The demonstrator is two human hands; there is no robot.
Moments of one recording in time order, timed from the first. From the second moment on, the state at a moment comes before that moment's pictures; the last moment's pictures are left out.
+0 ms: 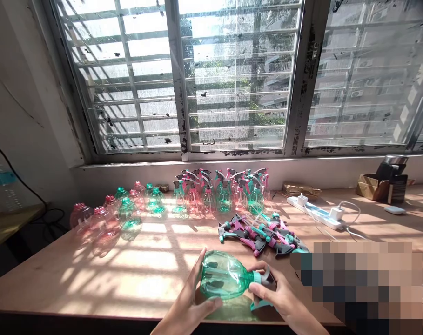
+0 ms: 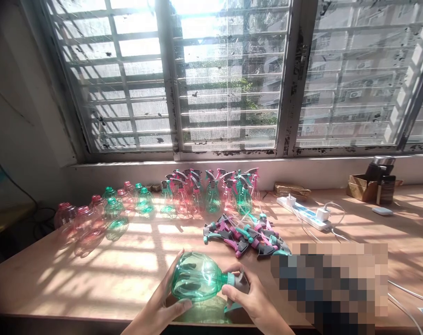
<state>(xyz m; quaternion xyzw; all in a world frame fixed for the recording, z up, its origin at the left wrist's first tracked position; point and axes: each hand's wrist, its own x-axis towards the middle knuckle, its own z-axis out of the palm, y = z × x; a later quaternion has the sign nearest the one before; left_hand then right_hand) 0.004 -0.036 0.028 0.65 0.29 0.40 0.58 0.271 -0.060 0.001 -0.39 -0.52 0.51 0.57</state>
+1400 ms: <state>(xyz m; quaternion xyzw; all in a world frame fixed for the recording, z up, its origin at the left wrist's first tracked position) 0.005 -0.040 0.028 0.67 0.32 0.41 0.53 0.268 -0.064 0.005 -0.41 -0.52 0.50 0.56</state>
